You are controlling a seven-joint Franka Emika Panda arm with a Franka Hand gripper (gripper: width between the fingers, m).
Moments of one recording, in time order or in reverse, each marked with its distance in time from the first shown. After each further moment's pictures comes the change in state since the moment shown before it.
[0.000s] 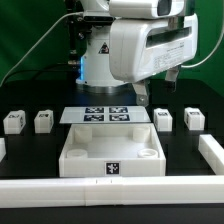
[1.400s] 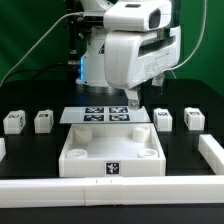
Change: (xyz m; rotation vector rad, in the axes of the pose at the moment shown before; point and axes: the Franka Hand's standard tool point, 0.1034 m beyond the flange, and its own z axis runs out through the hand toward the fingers) arm -0.042 -0.026 0.020 0.004 -0.009 -0.087
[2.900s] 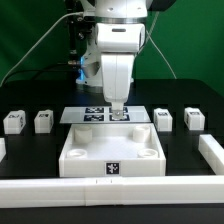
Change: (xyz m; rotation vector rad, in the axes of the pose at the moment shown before) arm -0.057 -0.028 0.034 0.000 -0.004 -0.452
